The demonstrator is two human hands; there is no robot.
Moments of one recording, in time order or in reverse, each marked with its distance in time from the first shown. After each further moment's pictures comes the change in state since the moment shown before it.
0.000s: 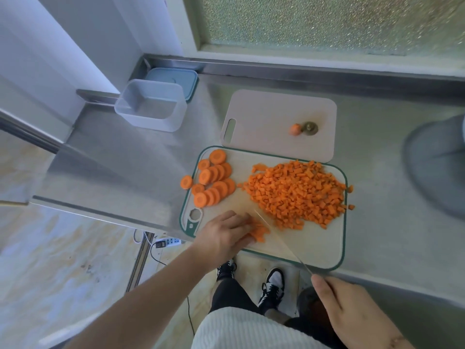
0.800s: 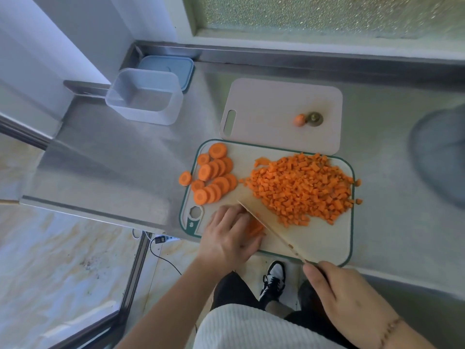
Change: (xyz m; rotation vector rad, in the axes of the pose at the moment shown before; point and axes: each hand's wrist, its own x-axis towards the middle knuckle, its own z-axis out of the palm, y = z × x) left_hand -0.003 0.021 0.009 0.017 0.171 -0.259; right_hand 0.016 -0.018 0.000 -0.076 -0.046 -0.102
